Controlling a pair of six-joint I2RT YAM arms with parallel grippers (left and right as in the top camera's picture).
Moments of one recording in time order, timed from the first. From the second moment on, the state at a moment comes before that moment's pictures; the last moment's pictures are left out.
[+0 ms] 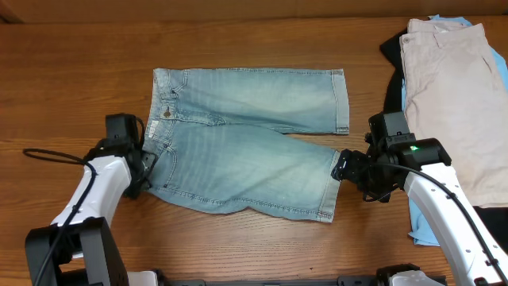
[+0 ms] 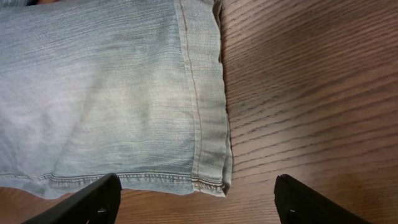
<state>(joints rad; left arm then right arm) 0.15 1.55 0.82 -0.61 -0.20 -1.02 0.15 1.33 0.95 -1.05 -0.23 0.57</state>
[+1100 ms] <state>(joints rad) 0.15 1.55 0.77 -0.57 -0.21 -1.01 0.57 1.33 0.66 -0.84 -0.09 1.11</state>
